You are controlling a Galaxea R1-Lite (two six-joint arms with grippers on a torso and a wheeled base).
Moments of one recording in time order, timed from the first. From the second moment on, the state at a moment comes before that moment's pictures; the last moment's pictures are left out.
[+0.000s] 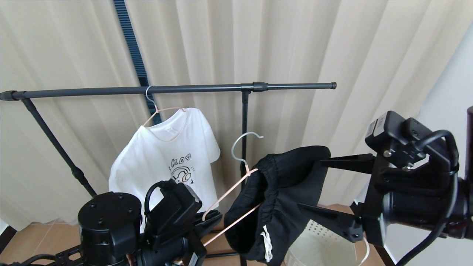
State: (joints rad) left arm -0.74 1.70 -0.28 -1.09 -0.05 0.21; right arm 0.73 1.34 -0.82 -0.07 0.08 -0.17
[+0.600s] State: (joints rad) left arm -0.77 1.69 -0.21 -1.09 -0.10 0.30; right arm 0.43 1.57 -1.39 0.78 0.58 -0.92
